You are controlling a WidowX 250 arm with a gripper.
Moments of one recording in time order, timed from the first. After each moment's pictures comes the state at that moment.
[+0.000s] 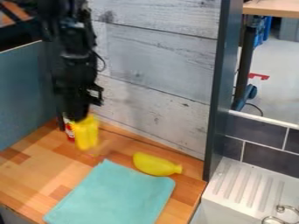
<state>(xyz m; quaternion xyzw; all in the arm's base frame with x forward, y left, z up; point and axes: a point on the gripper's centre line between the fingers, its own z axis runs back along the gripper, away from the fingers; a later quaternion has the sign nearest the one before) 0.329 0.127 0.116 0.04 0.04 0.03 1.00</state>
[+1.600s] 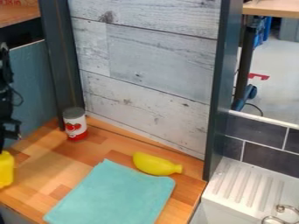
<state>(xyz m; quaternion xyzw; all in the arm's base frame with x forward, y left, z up) 0.240 0.230 0.066 0.04 0.14 0.17 0.98</state>
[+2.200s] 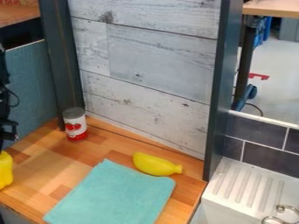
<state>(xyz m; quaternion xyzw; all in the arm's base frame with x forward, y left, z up) 0.239 0.232 0.064 0.03 0.13 0.17 0.98</state>
